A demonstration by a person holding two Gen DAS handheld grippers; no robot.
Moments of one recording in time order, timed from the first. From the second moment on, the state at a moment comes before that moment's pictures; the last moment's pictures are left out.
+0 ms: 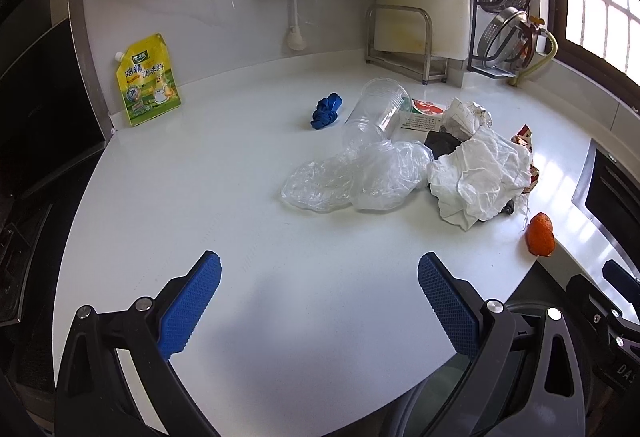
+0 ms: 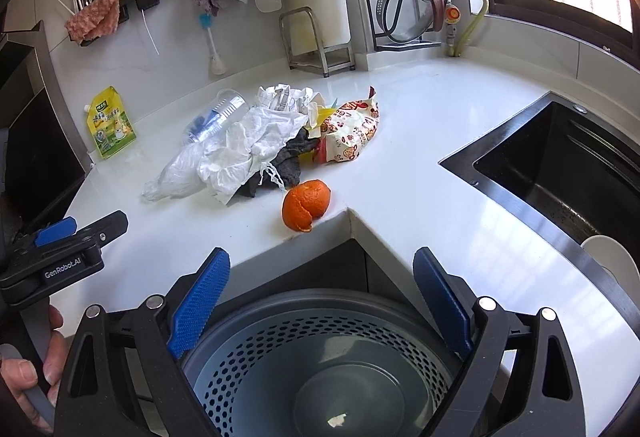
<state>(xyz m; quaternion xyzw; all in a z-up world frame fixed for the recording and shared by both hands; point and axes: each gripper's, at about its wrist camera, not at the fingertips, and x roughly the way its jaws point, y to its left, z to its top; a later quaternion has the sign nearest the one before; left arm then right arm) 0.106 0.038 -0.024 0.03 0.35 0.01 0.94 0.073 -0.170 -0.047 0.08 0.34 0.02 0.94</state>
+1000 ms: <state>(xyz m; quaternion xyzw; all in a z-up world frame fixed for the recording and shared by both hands) 0.137 0.037 -0.031 0.00 0.36 -0.02 0.93 0.129 -0.157 -0.058 0.04 0.34 0.03 0.94</state>
